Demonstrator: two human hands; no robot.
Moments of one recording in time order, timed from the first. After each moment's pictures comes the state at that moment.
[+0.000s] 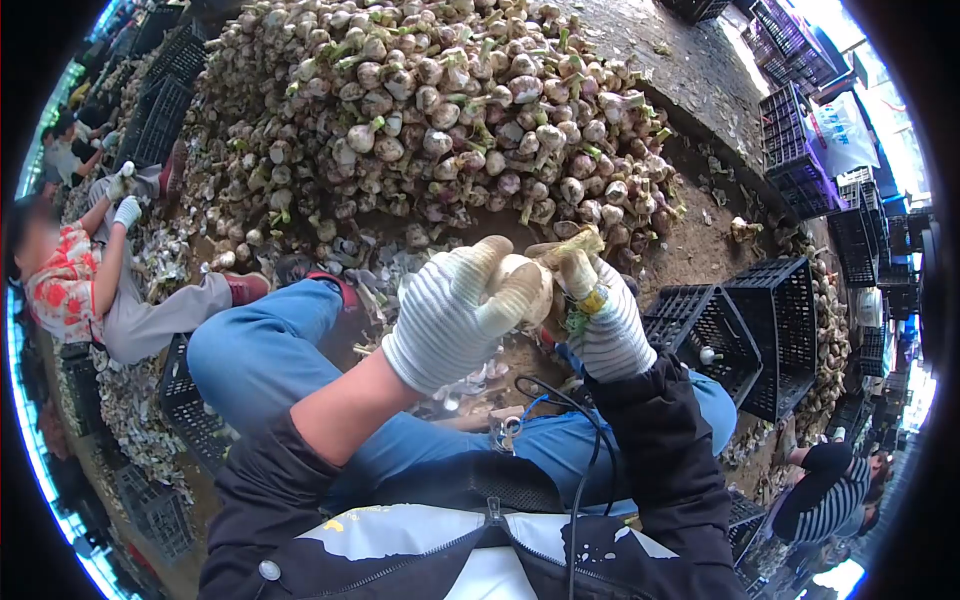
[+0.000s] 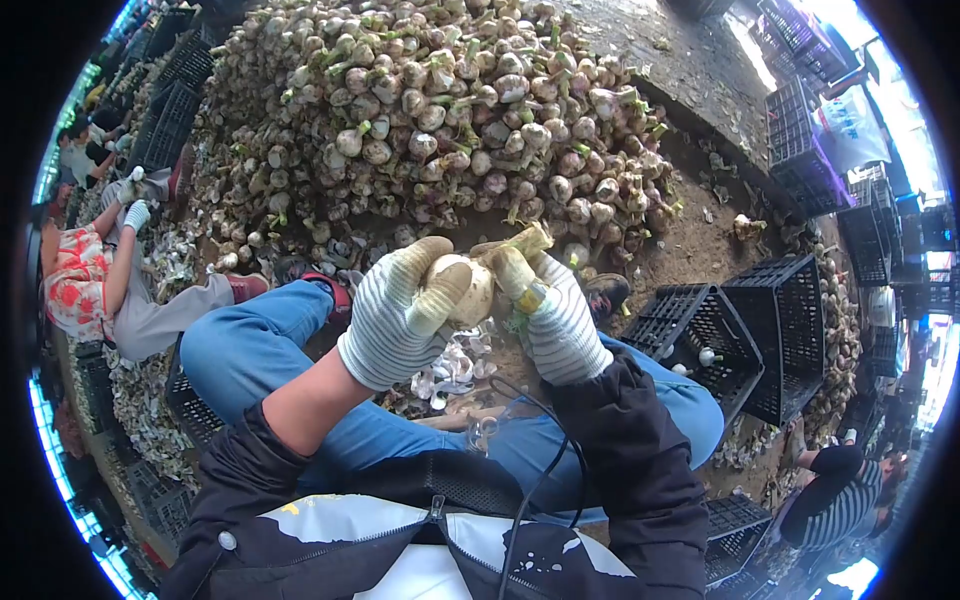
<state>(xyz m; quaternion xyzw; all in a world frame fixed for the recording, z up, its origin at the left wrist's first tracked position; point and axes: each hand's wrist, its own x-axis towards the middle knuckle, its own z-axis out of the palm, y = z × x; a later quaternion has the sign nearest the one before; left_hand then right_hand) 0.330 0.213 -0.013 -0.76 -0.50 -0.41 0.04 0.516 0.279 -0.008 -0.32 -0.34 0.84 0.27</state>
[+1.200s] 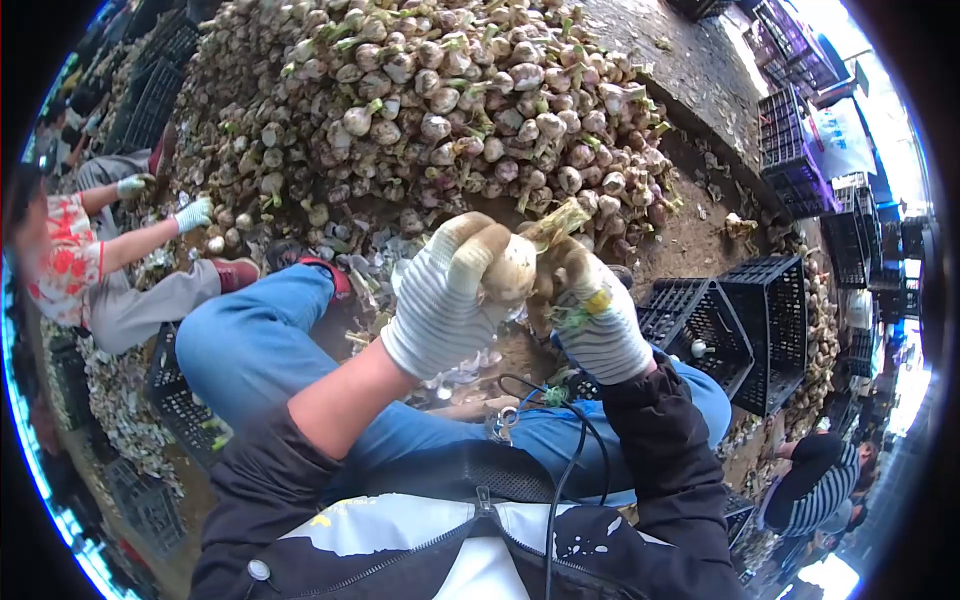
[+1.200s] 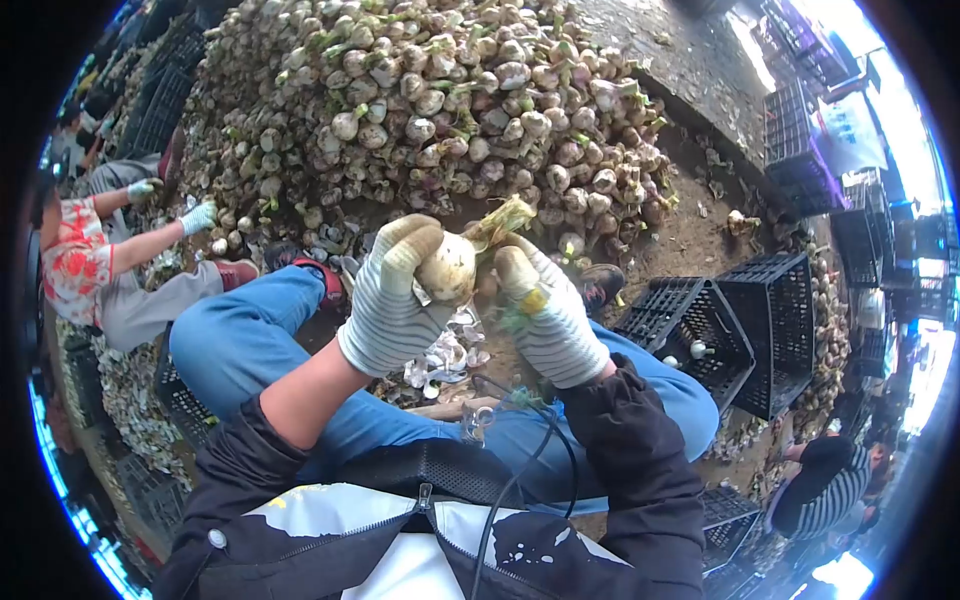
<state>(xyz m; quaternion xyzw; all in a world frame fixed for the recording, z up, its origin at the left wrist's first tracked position) 0.326 0.206 -0.040 -0.69 -0.53 -0.50 -0.04 0.515 0.273 -0.025 -0.28 -0.33 0.86 0.26</state>
